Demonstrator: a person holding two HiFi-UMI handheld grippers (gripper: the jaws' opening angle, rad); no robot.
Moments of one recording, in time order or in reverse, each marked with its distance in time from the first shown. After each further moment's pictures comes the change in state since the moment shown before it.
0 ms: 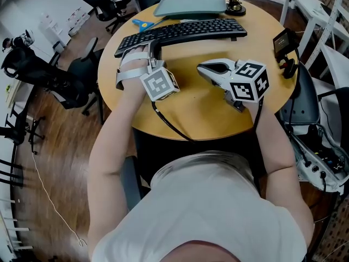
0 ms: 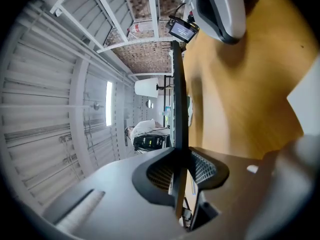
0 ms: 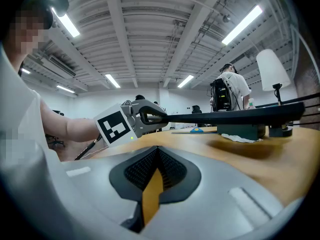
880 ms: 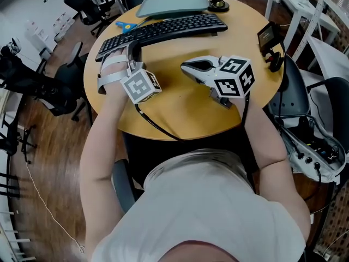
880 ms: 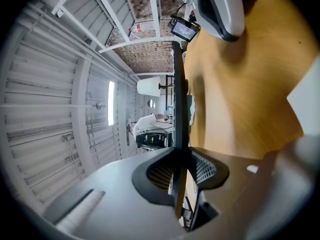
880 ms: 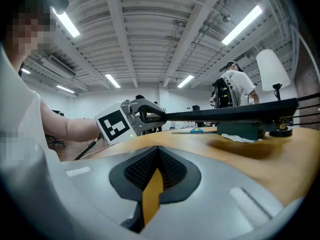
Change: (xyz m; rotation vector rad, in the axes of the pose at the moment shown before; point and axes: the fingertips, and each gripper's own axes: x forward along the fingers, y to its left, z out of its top) left arm -0.001 0.007 -0.012 -0.013 0.009 0.014; right arm 0.002 0.001 0.001 0.002 0.005 0.004
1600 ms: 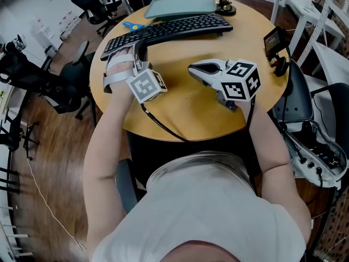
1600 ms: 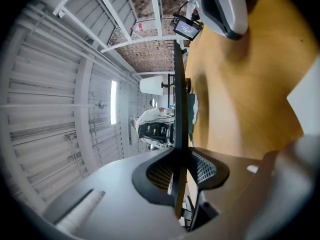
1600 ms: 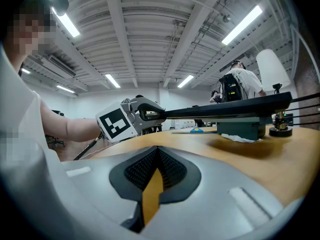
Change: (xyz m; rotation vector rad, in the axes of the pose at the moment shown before) left arm 0.000 0.008 -0.003 -0.005 0.009 0.028; right arm -0.001 0.000 0.000 0.000 -0.002 0.000
